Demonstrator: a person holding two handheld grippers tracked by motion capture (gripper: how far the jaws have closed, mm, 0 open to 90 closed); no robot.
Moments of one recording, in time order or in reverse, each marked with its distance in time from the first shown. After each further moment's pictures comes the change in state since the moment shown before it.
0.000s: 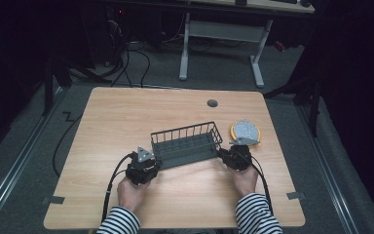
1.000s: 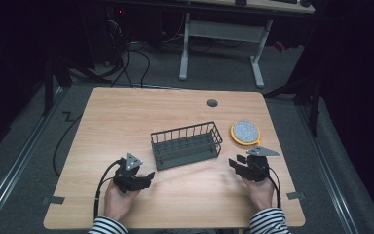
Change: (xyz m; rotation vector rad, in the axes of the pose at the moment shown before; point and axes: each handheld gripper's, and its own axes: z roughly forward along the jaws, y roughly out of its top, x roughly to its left) left arm 0.011 -0.020 -0.026 0.014 0.013 0.027; right arm -0.010 -0.027 -0.051 -0.041 -0.045 0.019
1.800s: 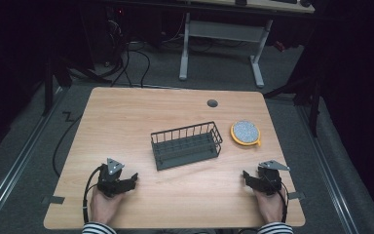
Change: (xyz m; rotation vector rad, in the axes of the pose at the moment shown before) left arm 0.041 -0.043 -0.004 -0.011 0.160 -0.096; right arm -0.025 -0.052 -0.011 0.074 -0.239 0.089
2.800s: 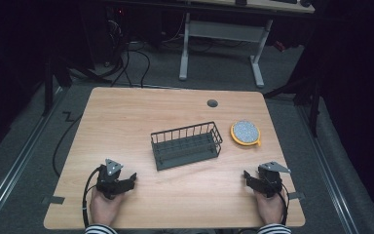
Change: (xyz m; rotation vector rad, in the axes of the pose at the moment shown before) left arm 0.001 -0.002 -0.002 -0.008 0.018 -0.018; right arm 0.000 -0.005 -0.001 -0.034 -0.011 -0.007
